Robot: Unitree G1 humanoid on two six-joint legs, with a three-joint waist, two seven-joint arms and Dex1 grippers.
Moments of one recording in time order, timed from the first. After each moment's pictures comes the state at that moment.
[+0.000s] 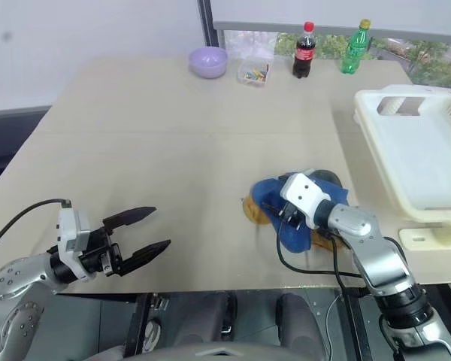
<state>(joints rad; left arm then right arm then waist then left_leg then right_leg) 0.31 0.68 0.34 -0.41 -0.63 0.21 -1.05 -0.24 -0.53 0.23 -0.32 0.07 0.34 0.66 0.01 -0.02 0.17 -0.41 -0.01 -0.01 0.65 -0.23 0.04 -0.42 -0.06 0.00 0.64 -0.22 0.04</state>
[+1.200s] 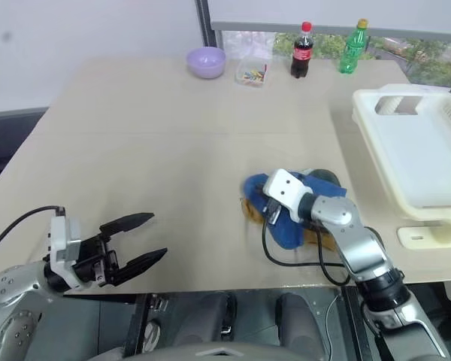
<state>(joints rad) 0.38 0.65 0.39 -0.41 -0.68 0.17 -1.11 -0.44 -0.38 0.32 -0.17 0.03 0.29 0.74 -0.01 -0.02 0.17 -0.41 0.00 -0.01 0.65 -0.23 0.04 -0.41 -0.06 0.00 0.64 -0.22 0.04</state>
